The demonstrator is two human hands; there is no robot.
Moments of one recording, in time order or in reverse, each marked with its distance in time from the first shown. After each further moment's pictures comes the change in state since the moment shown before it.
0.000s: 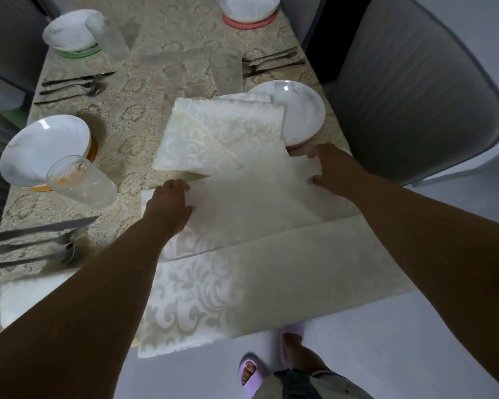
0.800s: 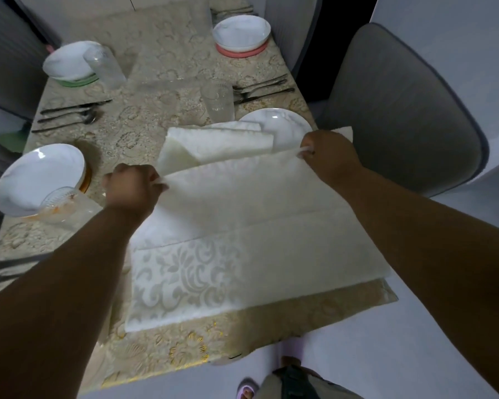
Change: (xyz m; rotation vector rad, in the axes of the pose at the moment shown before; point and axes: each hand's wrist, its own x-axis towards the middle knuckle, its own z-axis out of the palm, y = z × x) left_hand 0.035 0.007 -0.076 0.073 0.356 0.032; right_hand 0.031 -0.021 -0.065 0.003 0.287 -0.094
